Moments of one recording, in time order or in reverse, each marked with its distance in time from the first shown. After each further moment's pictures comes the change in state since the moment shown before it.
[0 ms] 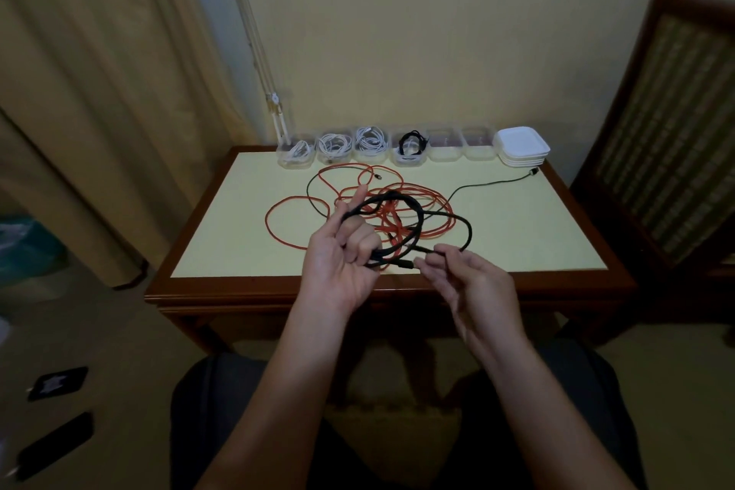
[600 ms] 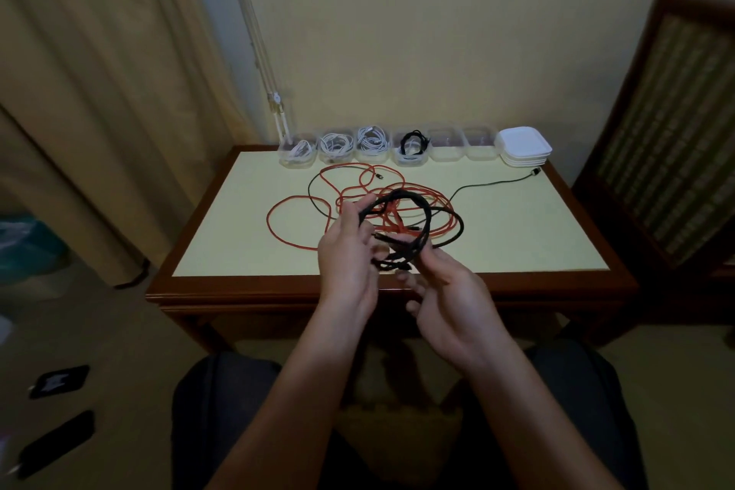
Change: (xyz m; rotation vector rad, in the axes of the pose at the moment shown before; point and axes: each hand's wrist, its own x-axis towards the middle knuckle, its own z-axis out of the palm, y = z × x) left_hand 0.007 -0.021 -0.004 0.657 0.240 0.421; right_hand -0.006 0.012 0.025 -0.091 -0.182 0.168
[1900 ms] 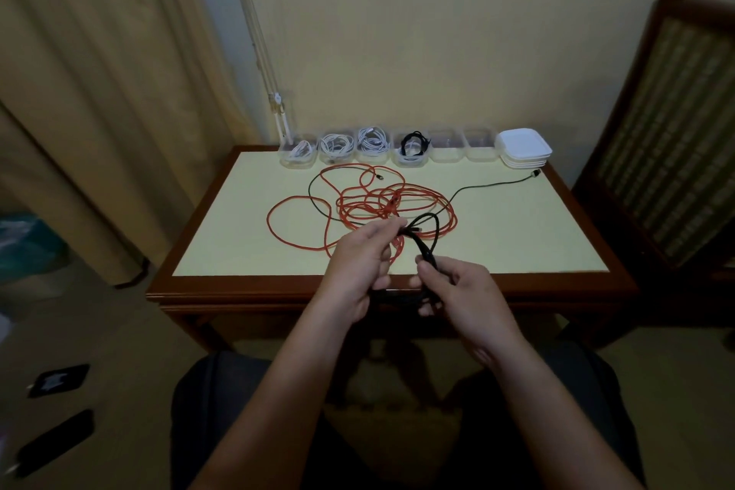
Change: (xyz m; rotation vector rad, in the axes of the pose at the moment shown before) left_hand -0.002 0.003 -0.010 0.395 -0.264 -0.120; right_hand -0.001 -0.007 -0.029 -0.629 0.047 -0.189
